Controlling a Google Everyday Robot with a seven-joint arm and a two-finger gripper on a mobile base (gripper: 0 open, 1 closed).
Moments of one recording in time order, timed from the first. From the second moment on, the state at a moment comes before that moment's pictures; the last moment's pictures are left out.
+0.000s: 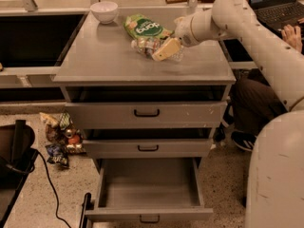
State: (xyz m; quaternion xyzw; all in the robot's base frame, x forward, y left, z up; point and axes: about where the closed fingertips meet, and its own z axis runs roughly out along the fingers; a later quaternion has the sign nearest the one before) arm 0.807 -0.062 0.882 -0.49 0.71 0.11 0.48
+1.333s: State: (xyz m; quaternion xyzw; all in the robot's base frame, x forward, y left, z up) arm 0.806 -0.044 0.842 -0.47 0.77 0.17 0.40
